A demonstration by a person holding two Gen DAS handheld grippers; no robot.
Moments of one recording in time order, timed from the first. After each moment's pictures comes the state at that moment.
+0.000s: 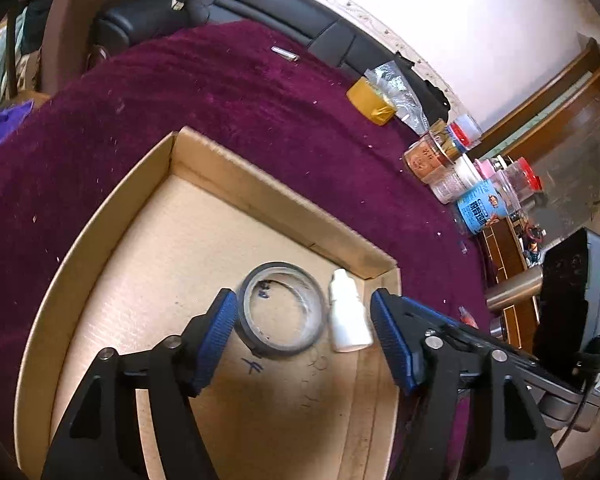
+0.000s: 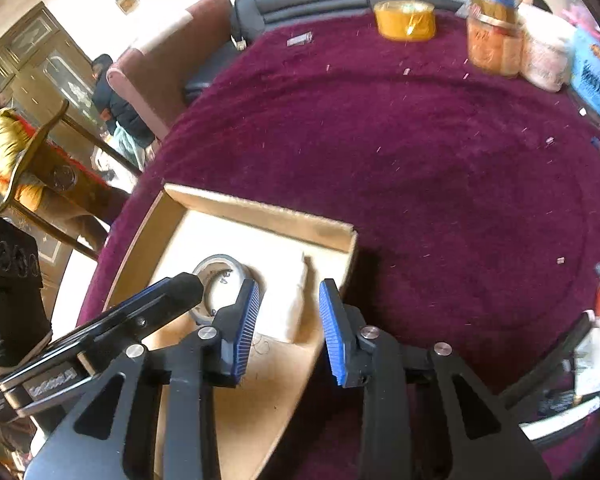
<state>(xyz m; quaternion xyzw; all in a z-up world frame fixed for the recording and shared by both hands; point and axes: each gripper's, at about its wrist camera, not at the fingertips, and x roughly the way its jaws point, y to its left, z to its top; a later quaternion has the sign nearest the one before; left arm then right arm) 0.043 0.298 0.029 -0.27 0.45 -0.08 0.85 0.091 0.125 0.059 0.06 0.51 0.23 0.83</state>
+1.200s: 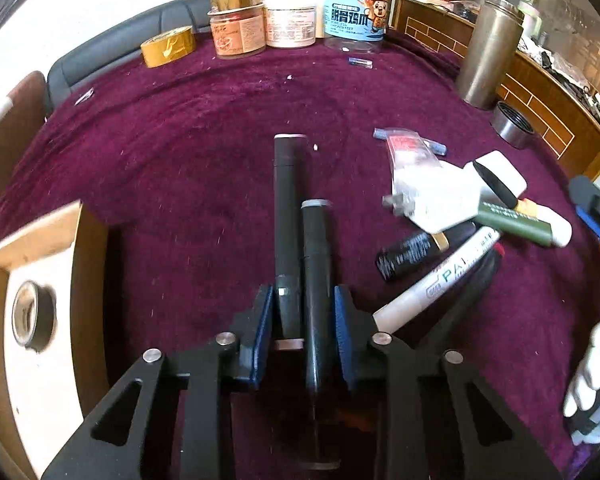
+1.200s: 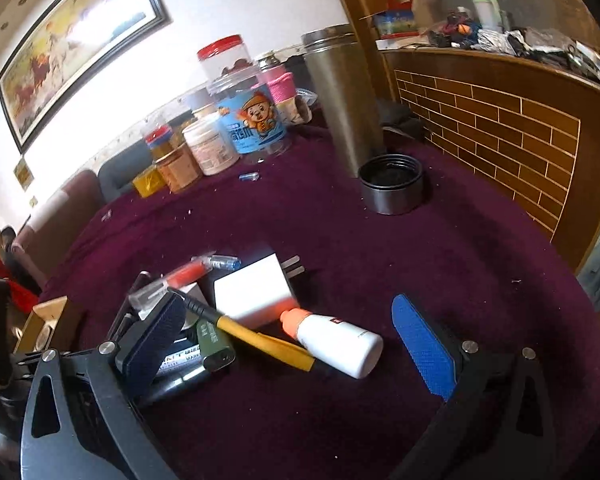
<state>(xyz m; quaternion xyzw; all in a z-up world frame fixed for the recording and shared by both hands) 0.017 0.039 0.016 0.08 0.49 -0.16 0.85 -0.052 -0.194 0.045 0.17 0.30 -0.04 0.94</state>
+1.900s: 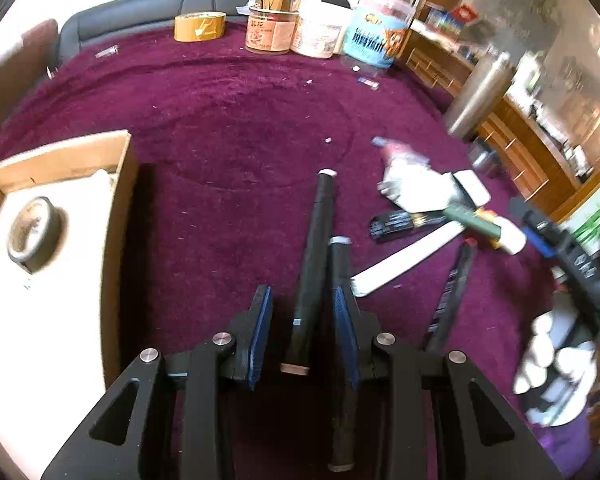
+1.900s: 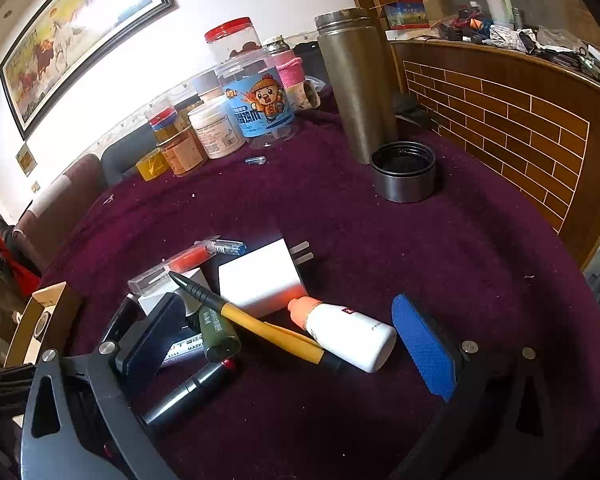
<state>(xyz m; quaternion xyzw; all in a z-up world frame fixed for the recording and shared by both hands) -0.007 0.077 0.025 0.00 0.50 -0.17 0.85 -0.045 -0.190 0.037 0.17 0.32 -0.03 0.93</state>
